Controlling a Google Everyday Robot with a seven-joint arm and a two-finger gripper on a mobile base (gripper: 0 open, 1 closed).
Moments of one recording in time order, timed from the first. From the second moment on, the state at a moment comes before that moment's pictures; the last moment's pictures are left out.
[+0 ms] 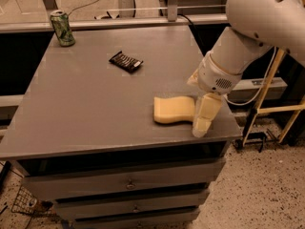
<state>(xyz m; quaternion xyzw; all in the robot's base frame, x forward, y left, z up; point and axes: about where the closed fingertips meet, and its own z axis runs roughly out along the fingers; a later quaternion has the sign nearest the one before) 0.511 -0.114 0.844 -0.68 0.72 0.10 0.14</state>
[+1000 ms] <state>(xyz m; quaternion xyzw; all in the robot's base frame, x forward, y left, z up) 0.538 -0.111 0.837 -0.66 0.72 0.12 0.16</state>
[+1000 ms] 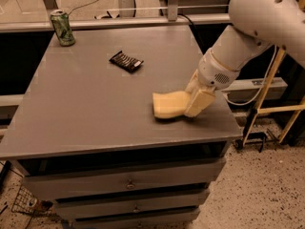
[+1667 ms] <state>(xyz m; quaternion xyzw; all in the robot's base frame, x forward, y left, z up) 0.583 -0.133 0.890 -0.63 0.73 0.10 0.24</state>
